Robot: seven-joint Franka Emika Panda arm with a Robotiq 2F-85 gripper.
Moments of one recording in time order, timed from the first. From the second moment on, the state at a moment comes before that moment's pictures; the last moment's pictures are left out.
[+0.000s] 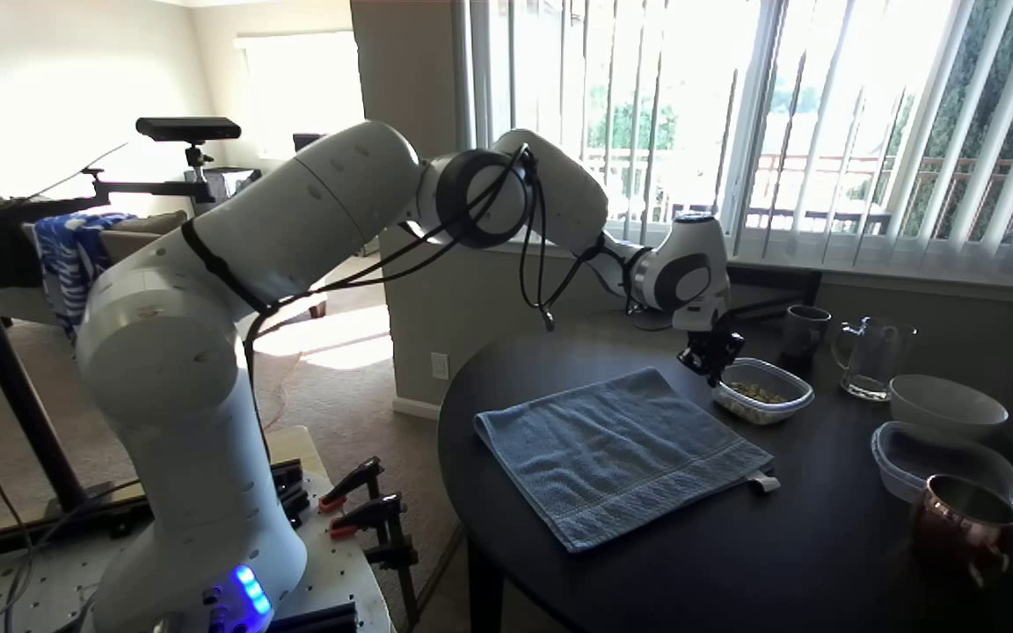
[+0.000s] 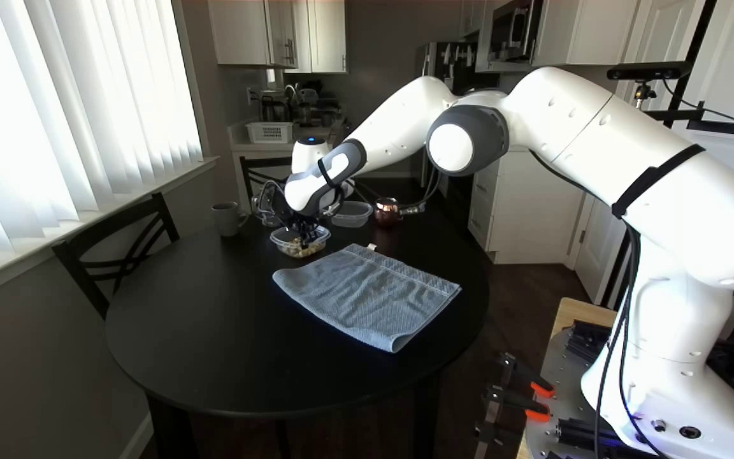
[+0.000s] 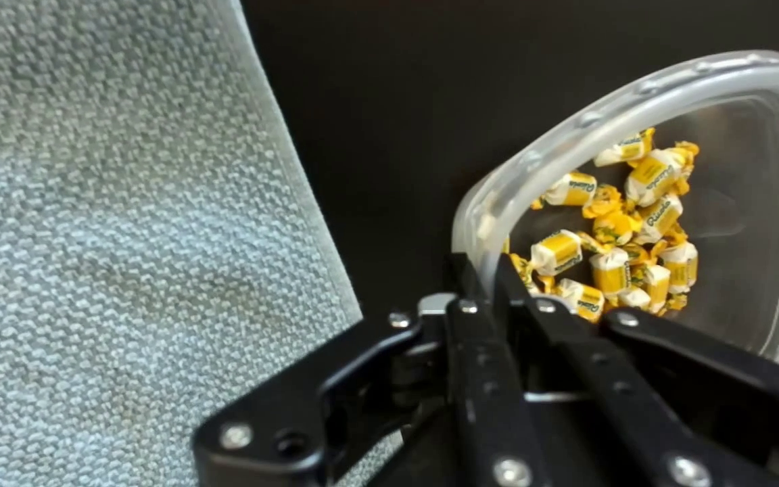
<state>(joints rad) 0.05 1.05 -0.19 -1.15 0.09 2.48 1.93</state>
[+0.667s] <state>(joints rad) 0.16 0.88 -0.29 -1.25 -0.10 2.46 1.93</state>
